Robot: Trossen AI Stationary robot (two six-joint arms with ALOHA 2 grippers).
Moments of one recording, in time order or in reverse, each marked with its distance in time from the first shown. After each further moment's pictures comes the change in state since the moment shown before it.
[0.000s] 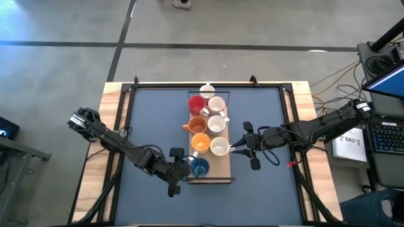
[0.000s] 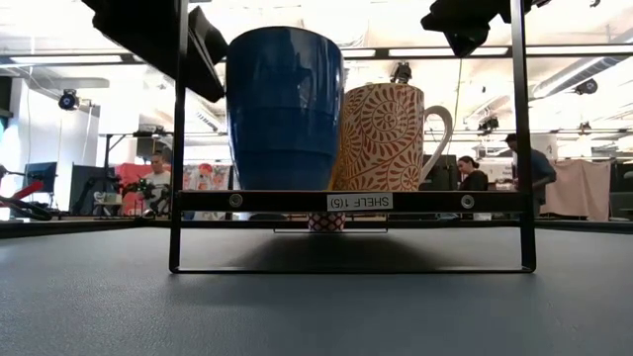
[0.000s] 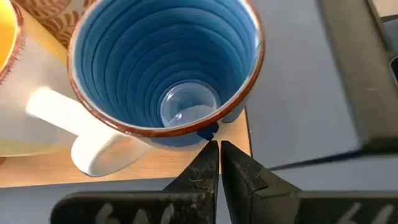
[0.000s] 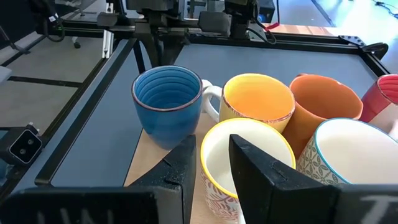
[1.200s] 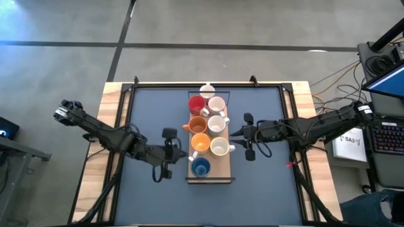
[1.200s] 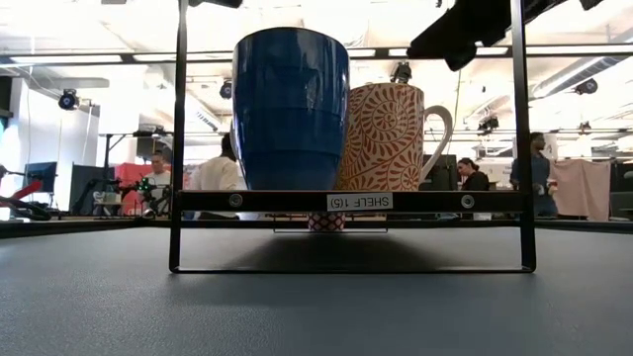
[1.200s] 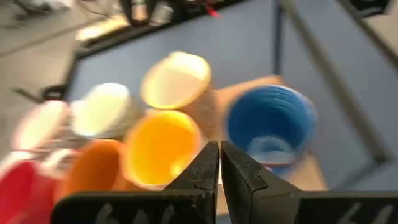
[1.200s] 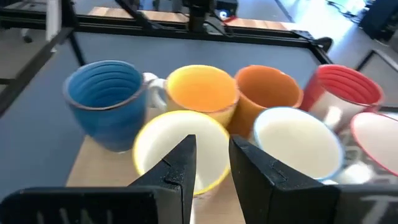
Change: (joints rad) left arm 0.058 -0.275 0.000 -0.024 -0.156 0.344; right arm -0.110 0.000 -0.018 0.000 0.051 -0.054
